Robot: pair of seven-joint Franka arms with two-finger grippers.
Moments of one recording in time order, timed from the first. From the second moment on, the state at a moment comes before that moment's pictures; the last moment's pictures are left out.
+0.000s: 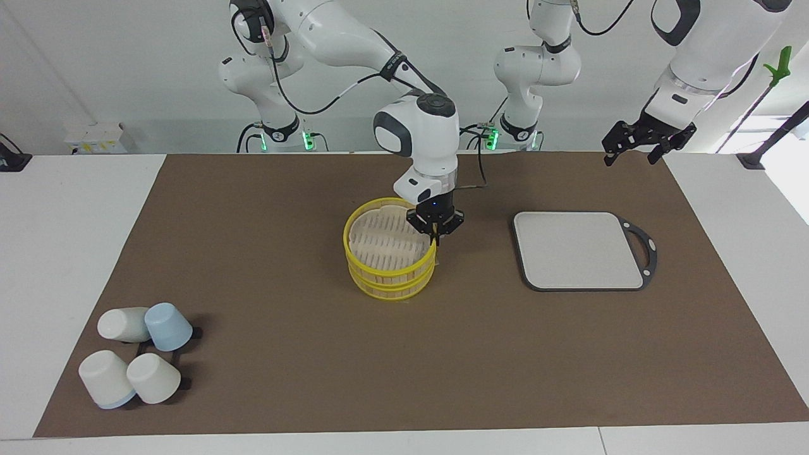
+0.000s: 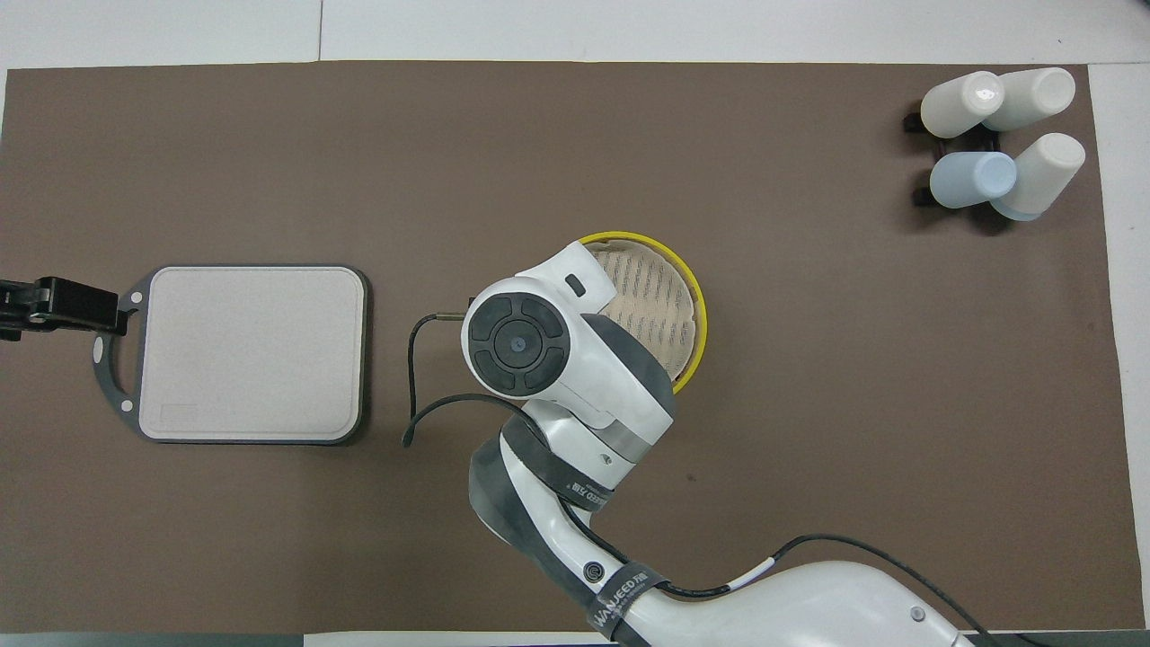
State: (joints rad) left arm -0.15 -0.09 0.12 -1.68 0.01 1.54 0.01; right arm 0.65 0.44 0.08 -1.62 -0.17 2.25 0.95
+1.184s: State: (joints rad) left arm -0.15 -0.09 0.12 -1.68 0.01 1.54 0.01; right arm 0.48 0.30 0.07 -1.54 -0.17 1.97 0.61
